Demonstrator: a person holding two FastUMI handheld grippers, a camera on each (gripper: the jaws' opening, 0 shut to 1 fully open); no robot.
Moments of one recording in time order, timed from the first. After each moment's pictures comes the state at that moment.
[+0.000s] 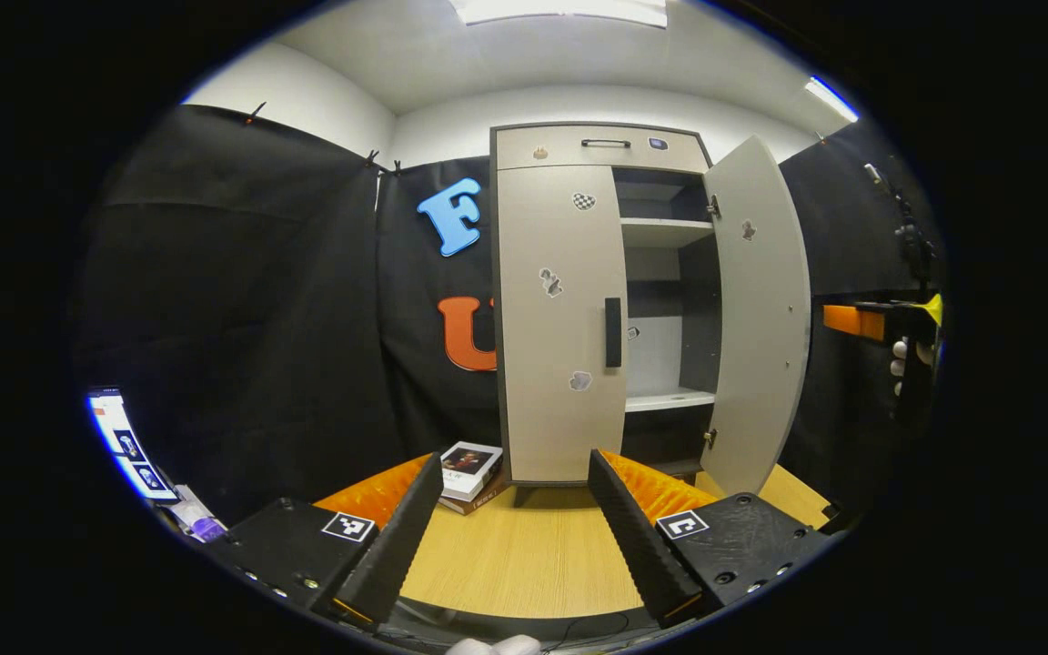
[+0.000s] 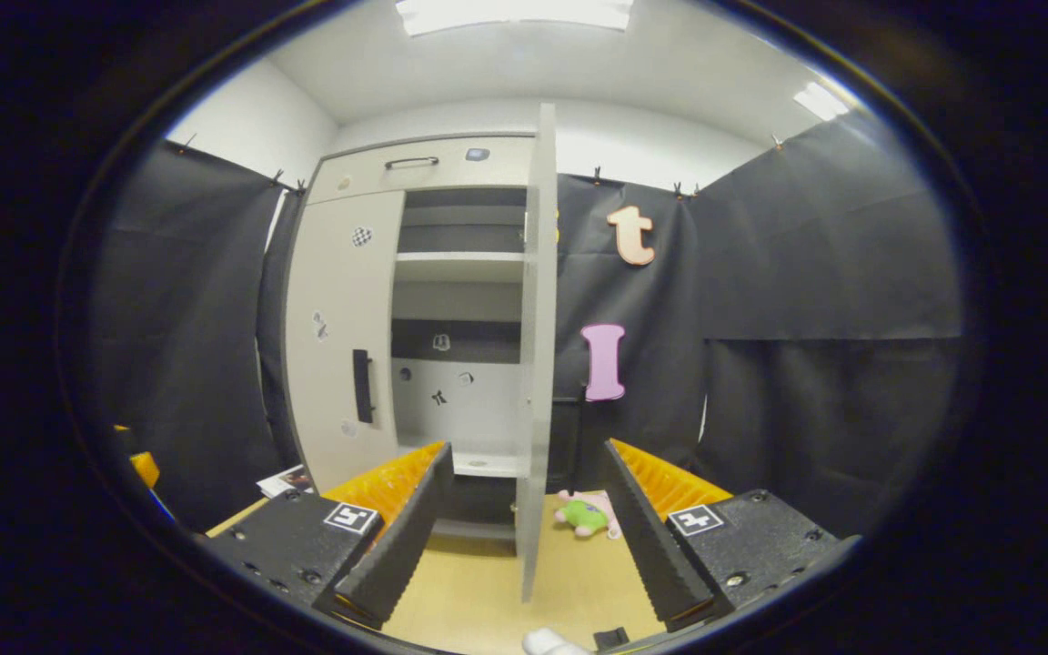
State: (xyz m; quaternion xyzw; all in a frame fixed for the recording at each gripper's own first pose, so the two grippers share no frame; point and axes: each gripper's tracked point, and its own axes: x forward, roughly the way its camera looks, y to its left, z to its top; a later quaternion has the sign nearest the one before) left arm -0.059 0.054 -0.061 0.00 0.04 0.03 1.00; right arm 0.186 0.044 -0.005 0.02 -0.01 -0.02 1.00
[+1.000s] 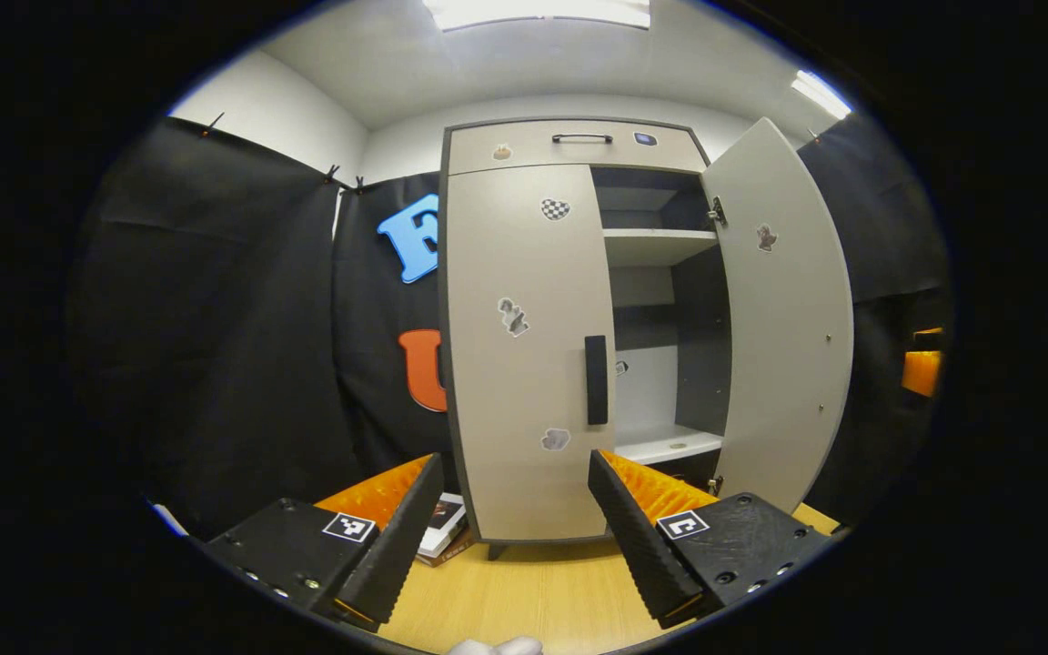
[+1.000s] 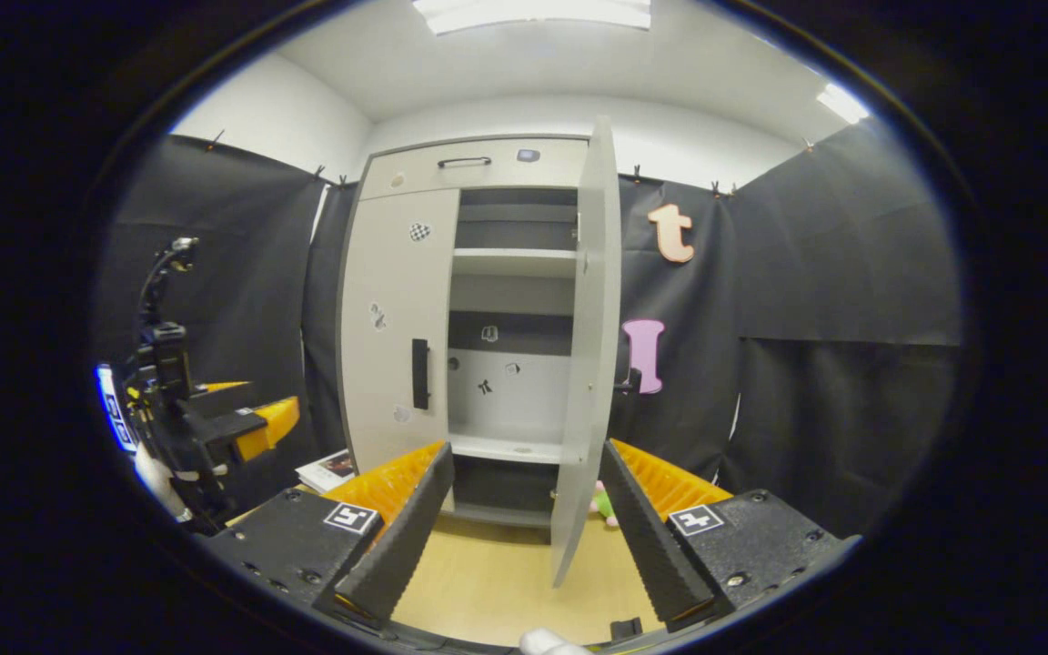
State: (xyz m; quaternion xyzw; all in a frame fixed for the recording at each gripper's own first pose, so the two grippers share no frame) left arm 0.106 -0.010 -0.024 0.01 0.00 -0.02 1.00; right arm 0.174 0.058 -0.007 -0.01 0.00 0.03 1.00
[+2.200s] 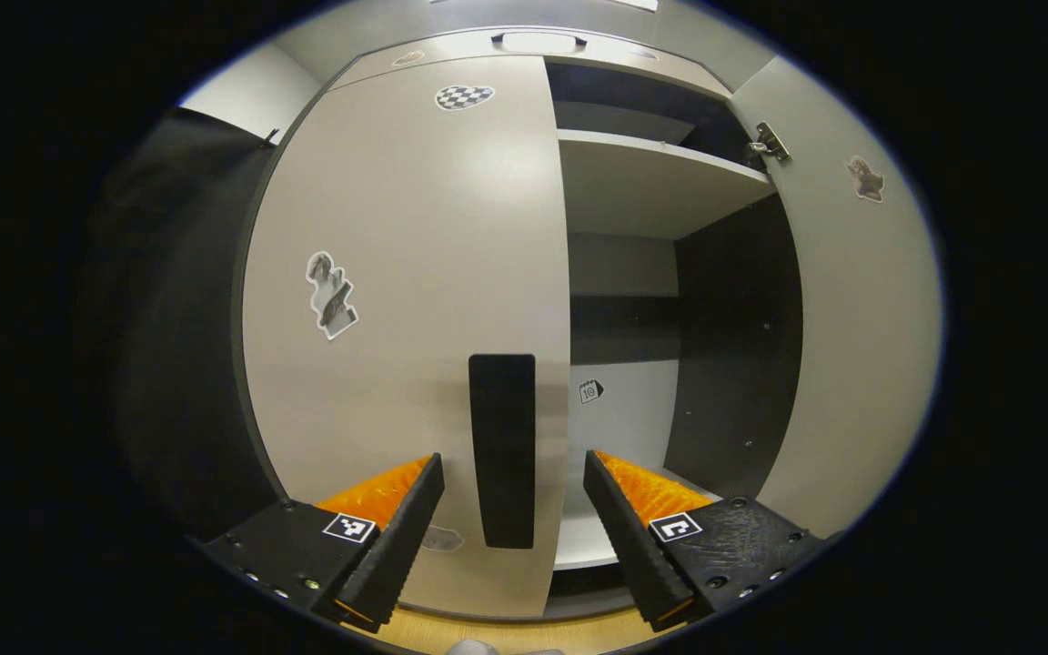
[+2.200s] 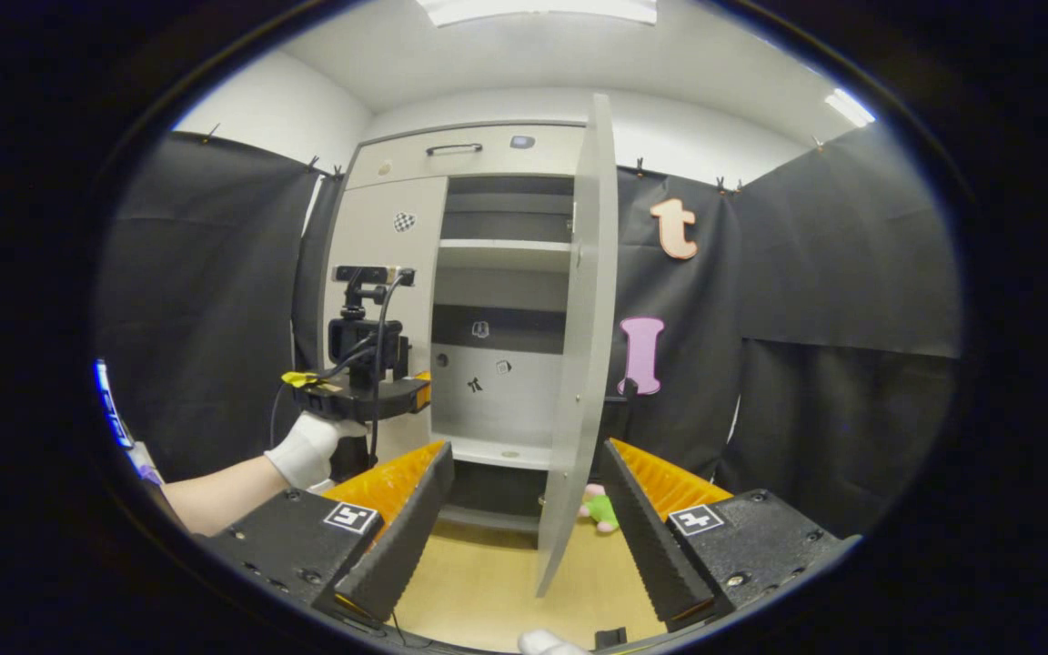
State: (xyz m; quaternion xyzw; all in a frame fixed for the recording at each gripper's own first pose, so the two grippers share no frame) left arm 0.335 -0.102 -0.023 -0.02 0.00 -0.04 1.00; right arm 0.205 0.048 -0.007 -0.01 0.02 0.02 1.00
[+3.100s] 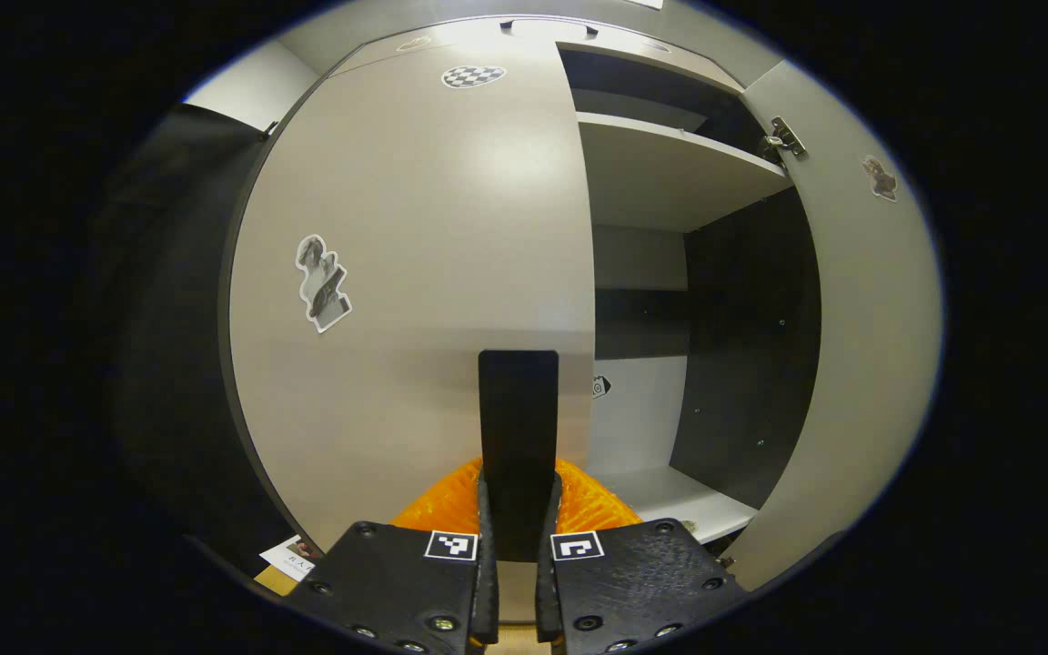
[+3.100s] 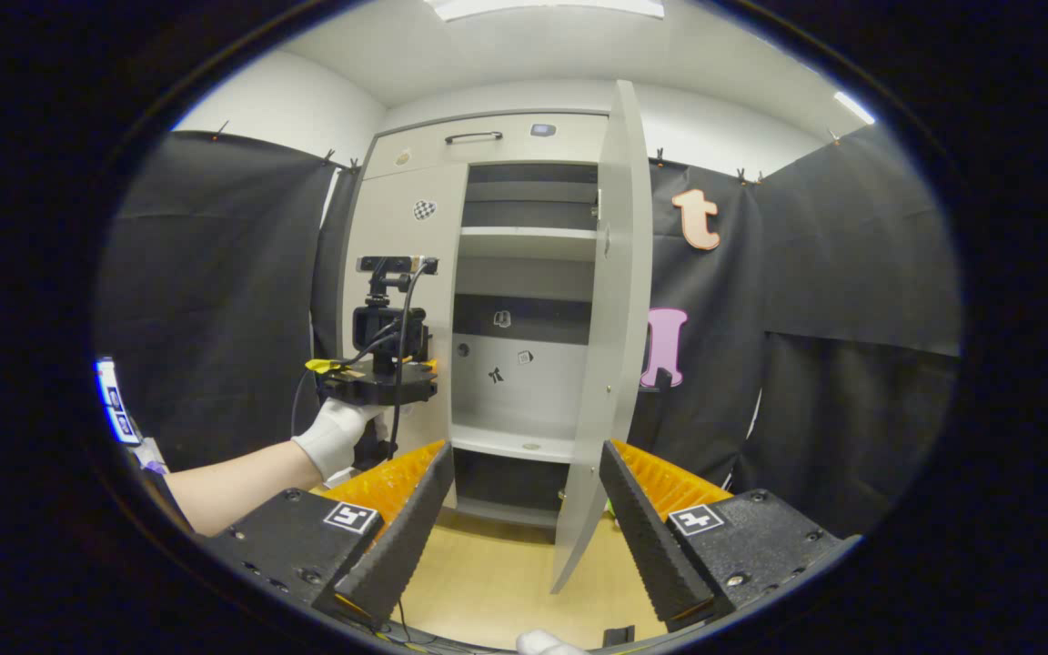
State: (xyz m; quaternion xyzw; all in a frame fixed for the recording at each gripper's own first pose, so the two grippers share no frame) left arm 0.345 -0.093 -0.029 -0.02 0.02 -0.04 1.00; right arm 0.210 0.065 -0.014 -0.02 0.03 0.06 1.00
